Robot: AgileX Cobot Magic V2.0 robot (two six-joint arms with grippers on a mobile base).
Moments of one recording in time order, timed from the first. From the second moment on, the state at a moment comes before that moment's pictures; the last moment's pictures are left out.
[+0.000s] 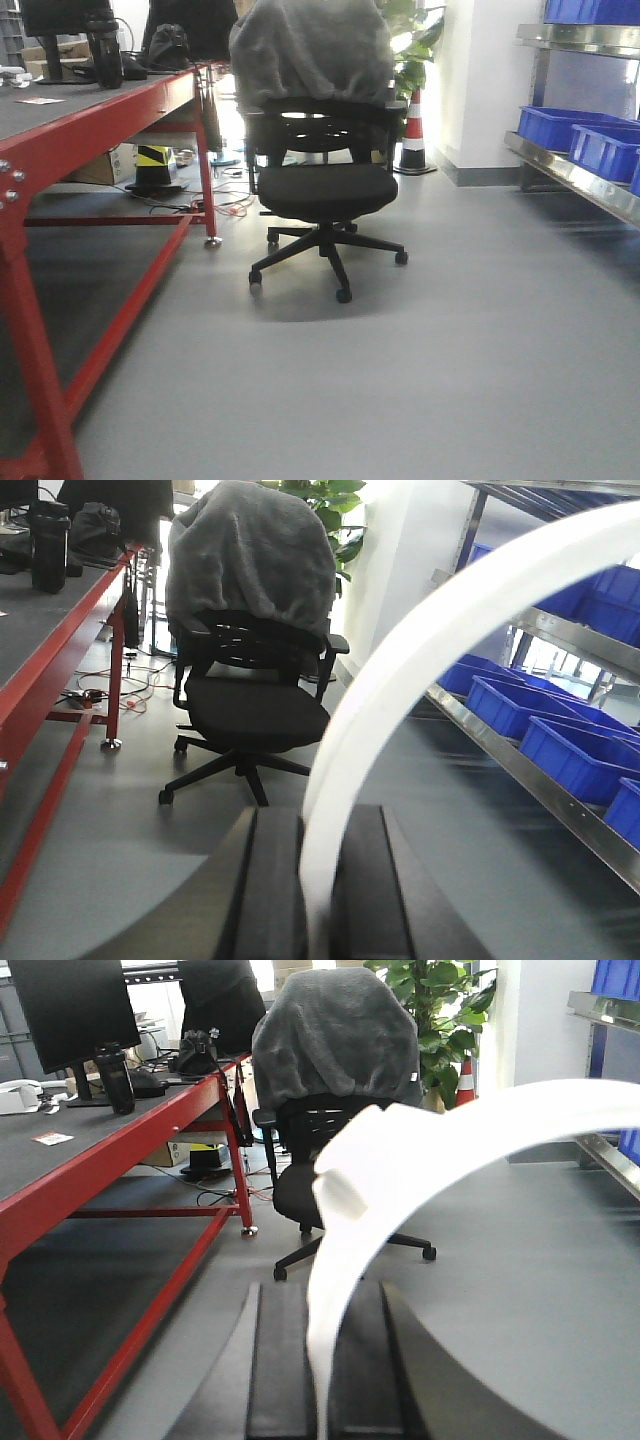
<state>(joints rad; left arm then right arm) -0.19 0.53 -0.61 -0.05 0.20 -0.13 0.08 0.35 -0.58 0.00 0.37 0.14</state>
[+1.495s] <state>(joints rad) -0.19 0.53 -0.61 -0.05 0.20 -0.13 0.08 0.35 -0.58 0.00 0.36 0.14</state>
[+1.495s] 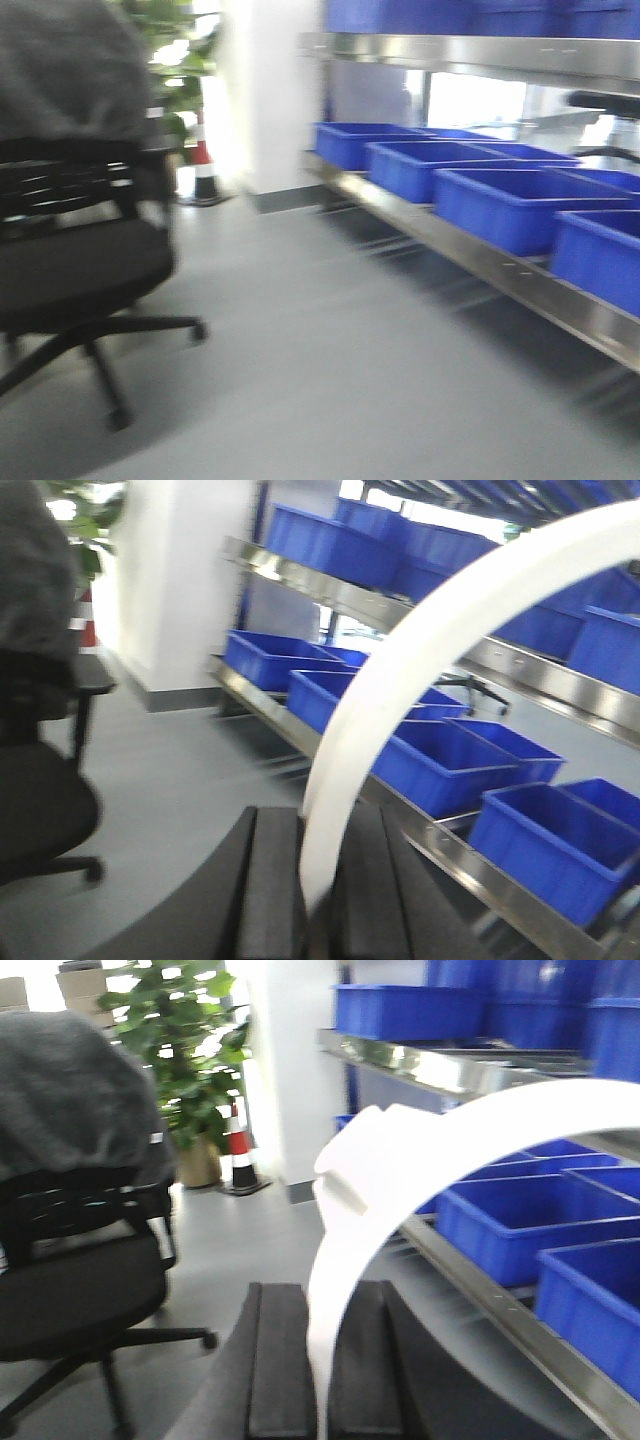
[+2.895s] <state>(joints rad) -0.19 0.53 -0.61 -0.05 0.20 -0.13 0.08 0.35 -0.58 0.00 0.36 0.14</state>
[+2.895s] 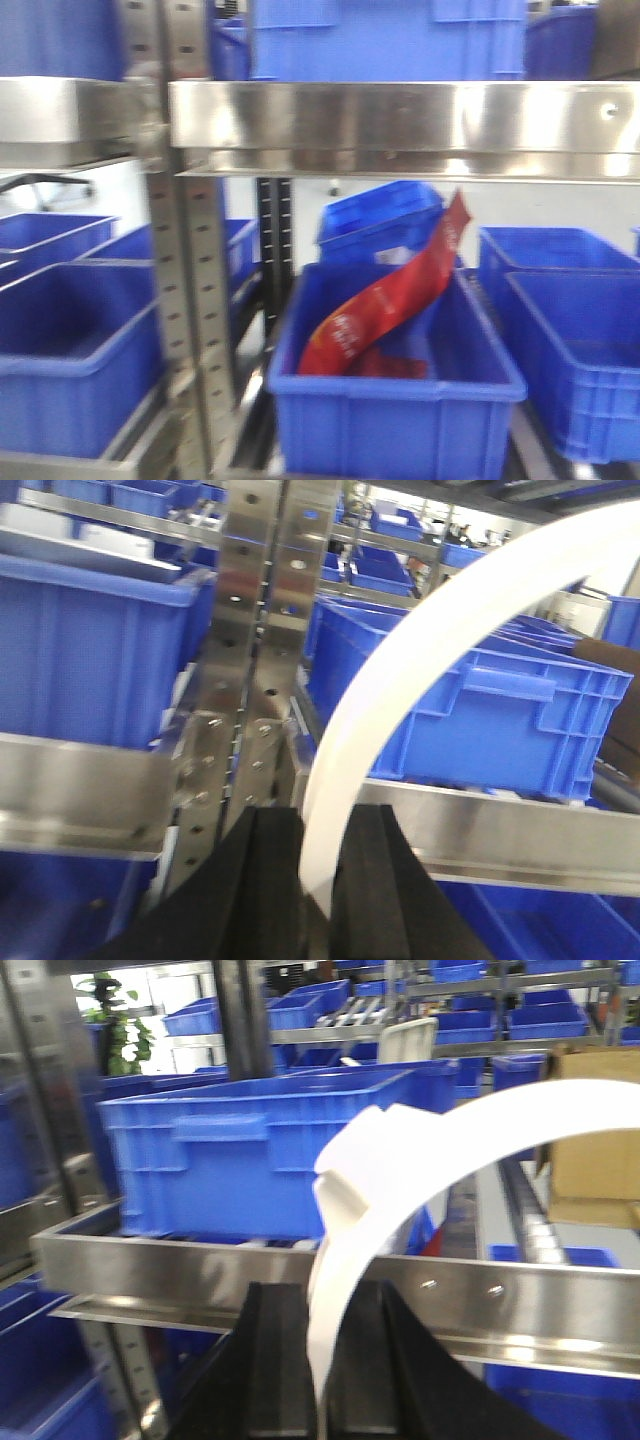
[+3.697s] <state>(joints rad) -0.19 0.53 -0.61 -0.05 0.20 -0.13 0.08 0.35 -0.58 0.00 0.36 0.14</state>
